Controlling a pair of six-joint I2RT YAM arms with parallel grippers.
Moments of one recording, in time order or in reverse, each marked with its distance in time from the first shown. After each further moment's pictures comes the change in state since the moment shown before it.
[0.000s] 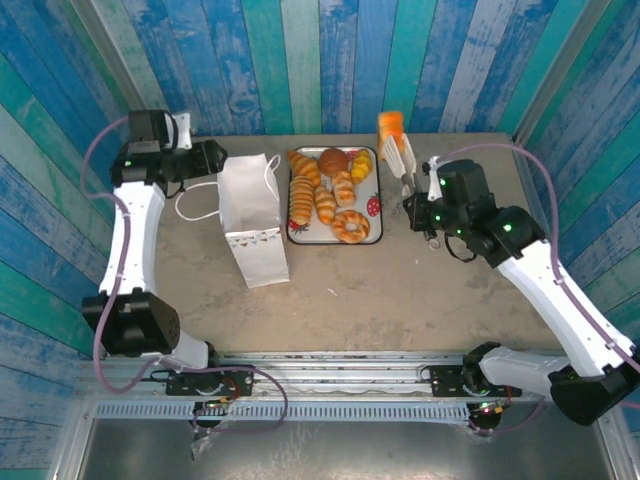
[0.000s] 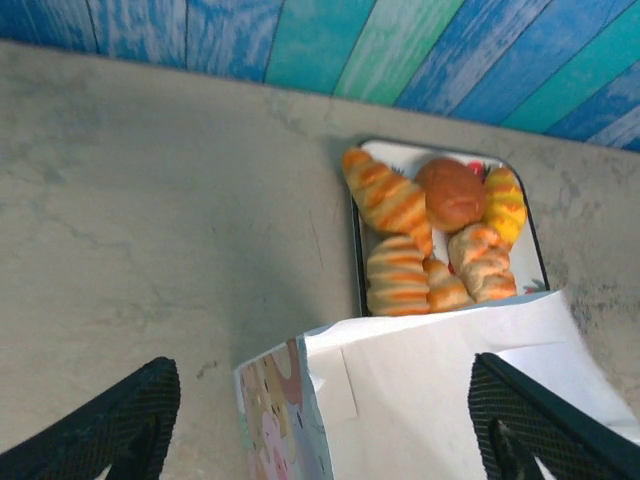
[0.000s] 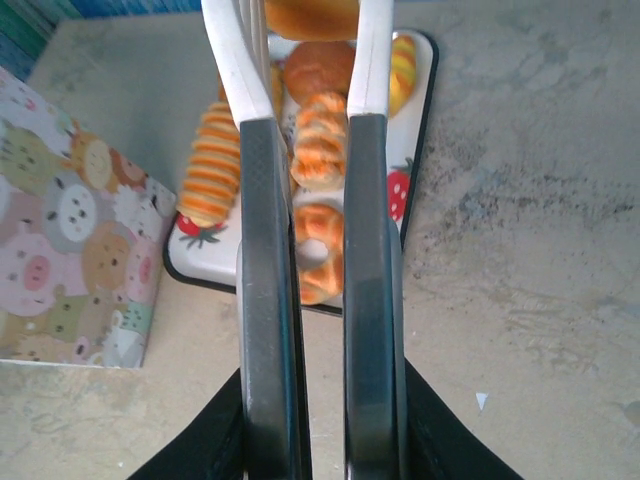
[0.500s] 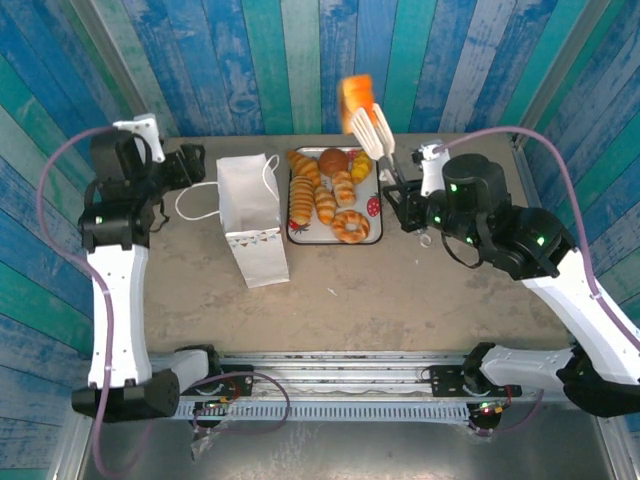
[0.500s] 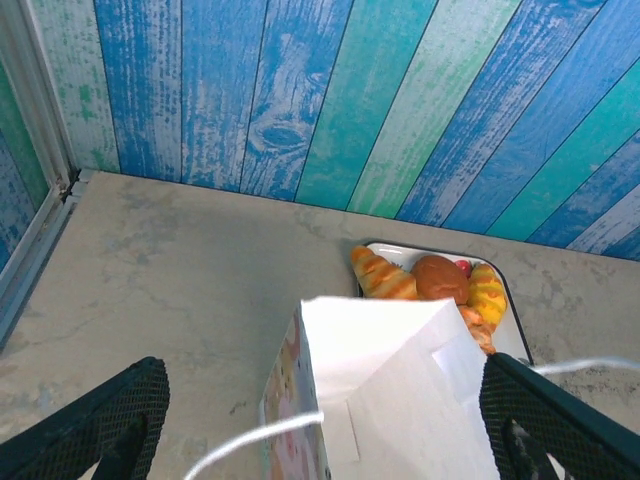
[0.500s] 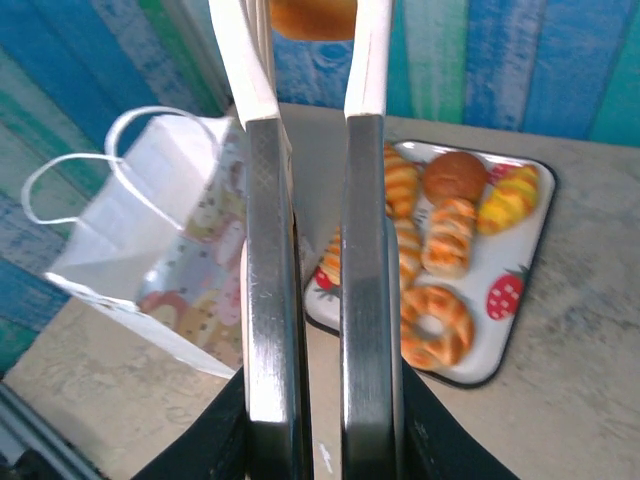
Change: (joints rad) left arm 0.000 -0.357 -0.099 0.011 -0.121 -0.053; right arm 0.285 0.045 0.308 -0.058 0.082 -0.009
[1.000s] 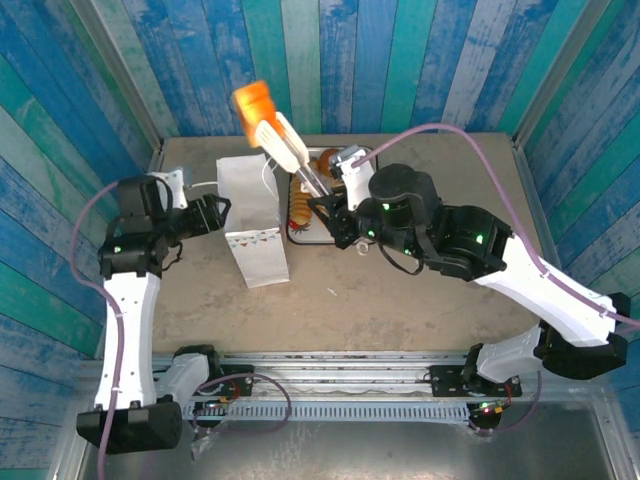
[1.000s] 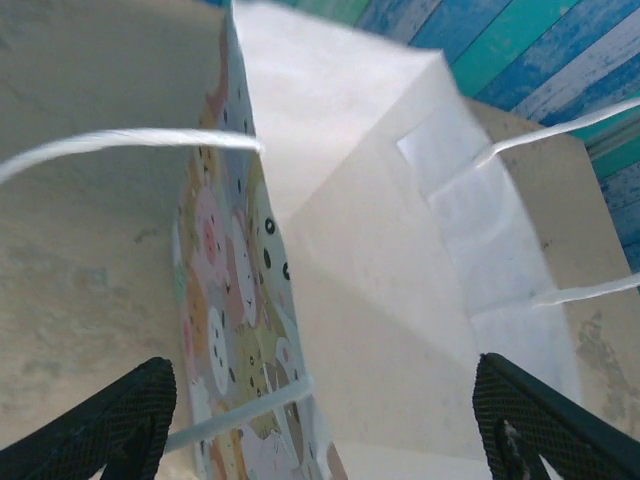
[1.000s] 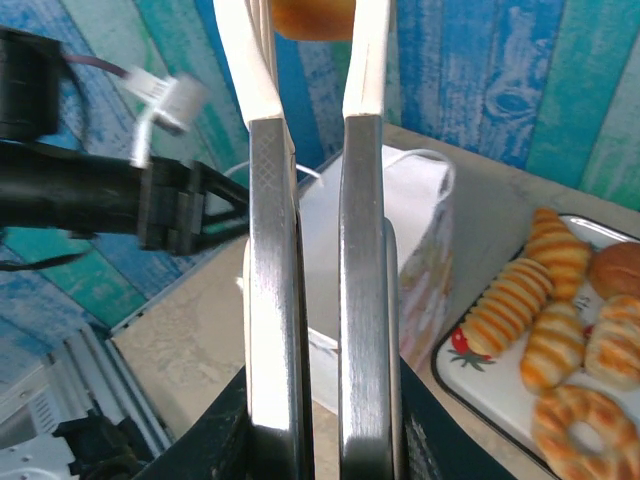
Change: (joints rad) left arm 0.000 -0.129 -0.335 -0.051 0.217 -0.064; right arm 0.325 0.213 0.167 0.143 0.091 -0.049
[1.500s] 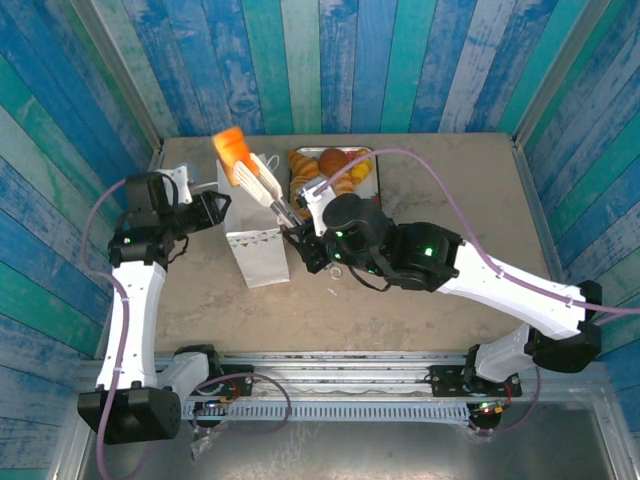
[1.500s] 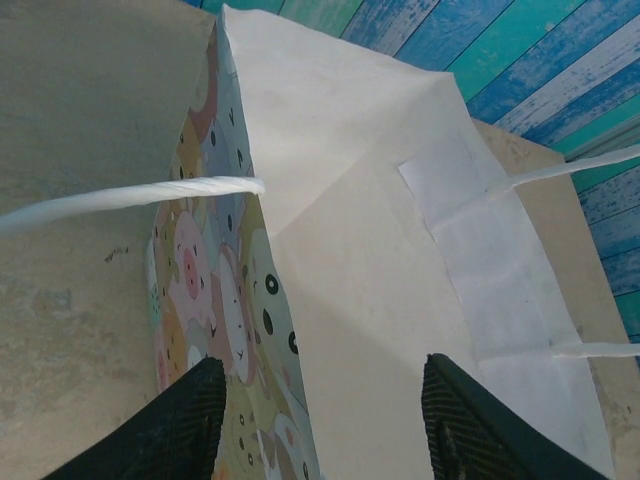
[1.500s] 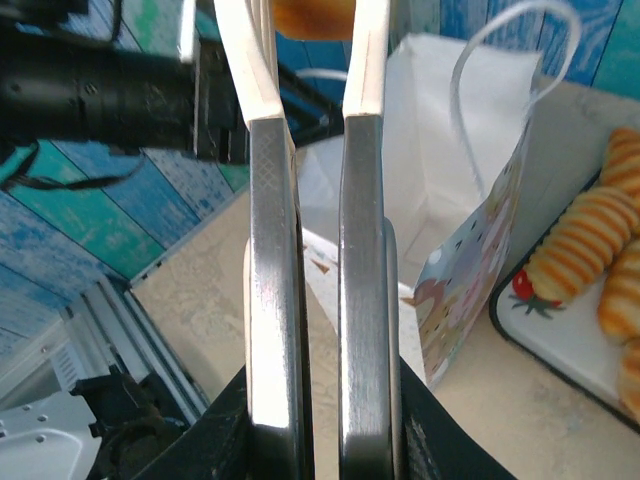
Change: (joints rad) left arm 0.000 0.045 -0.054 0.135 0.035 -0.041; right arm 0.076 0.072 -0.129 0.067 -0.001 0.111
